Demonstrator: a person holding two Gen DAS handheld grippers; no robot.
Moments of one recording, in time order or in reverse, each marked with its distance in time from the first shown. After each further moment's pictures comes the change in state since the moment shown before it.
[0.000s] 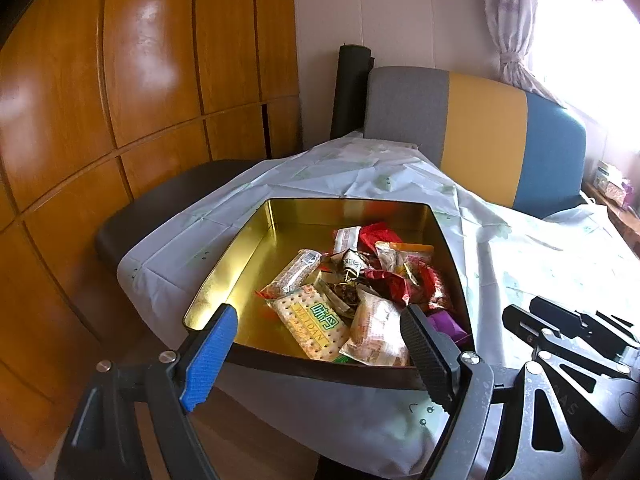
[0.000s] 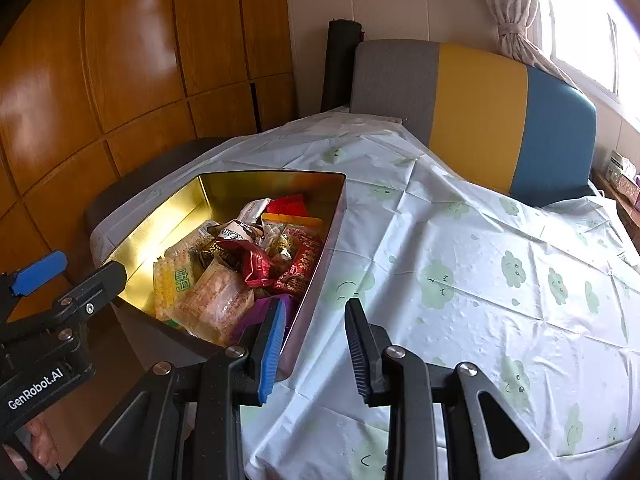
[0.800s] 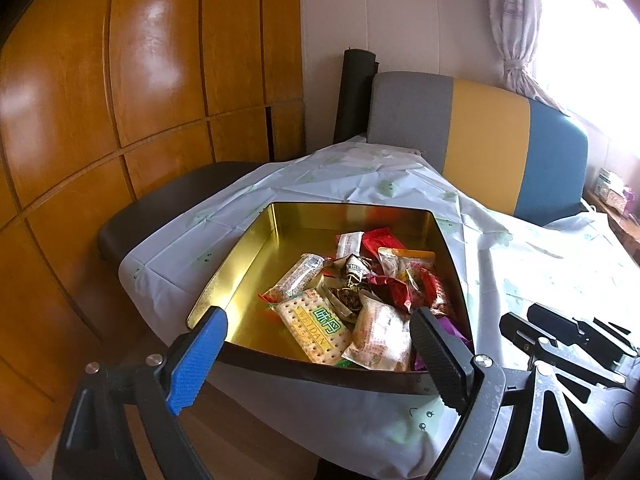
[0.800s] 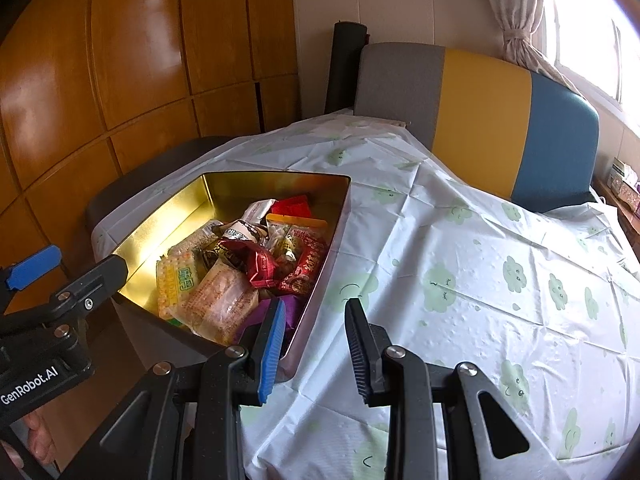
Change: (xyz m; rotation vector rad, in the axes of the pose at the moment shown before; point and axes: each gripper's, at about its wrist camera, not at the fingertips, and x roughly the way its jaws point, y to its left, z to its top) left arm -0.004 0.004 0.001 -0.022 -0.016 -0.001; right arm -0.002 0.003 0.000 -0.018 -0.004 0.004
